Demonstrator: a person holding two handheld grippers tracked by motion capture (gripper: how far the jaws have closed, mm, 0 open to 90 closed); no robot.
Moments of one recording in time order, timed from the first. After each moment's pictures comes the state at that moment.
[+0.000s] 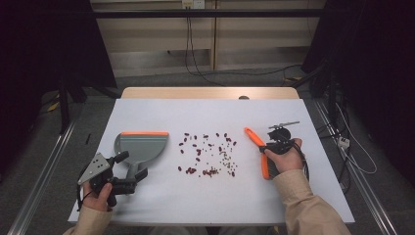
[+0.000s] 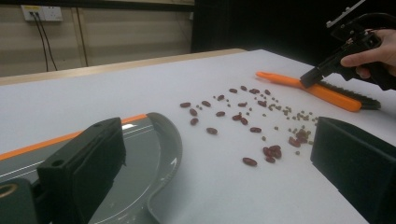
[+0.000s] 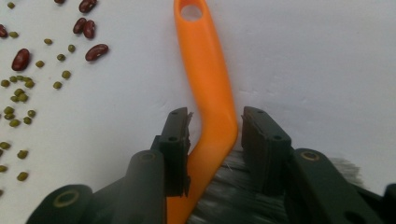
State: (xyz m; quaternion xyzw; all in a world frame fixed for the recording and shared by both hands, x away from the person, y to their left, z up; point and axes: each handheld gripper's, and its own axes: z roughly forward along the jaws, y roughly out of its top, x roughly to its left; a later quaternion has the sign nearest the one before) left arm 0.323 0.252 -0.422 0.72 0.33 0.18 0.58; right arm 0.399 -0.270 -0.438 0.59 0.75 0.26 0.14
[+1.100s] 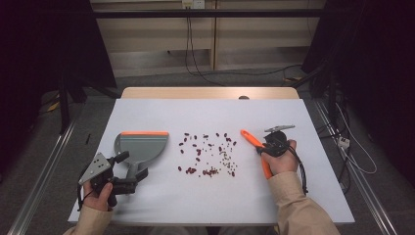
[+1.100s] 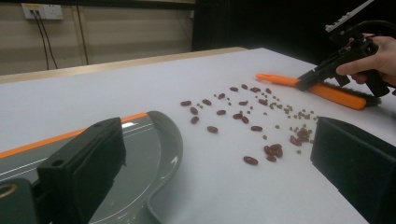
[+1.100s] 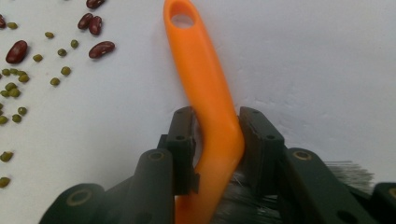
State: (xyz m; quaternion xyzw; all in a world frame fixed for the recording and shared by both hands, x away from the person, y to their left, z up) left arm 0.324 0.252 -0.423 0.72 0.33 0.18 0.58; right arm 0.399 -0.263 -0.453 0.56 0.76 0.28 0.17
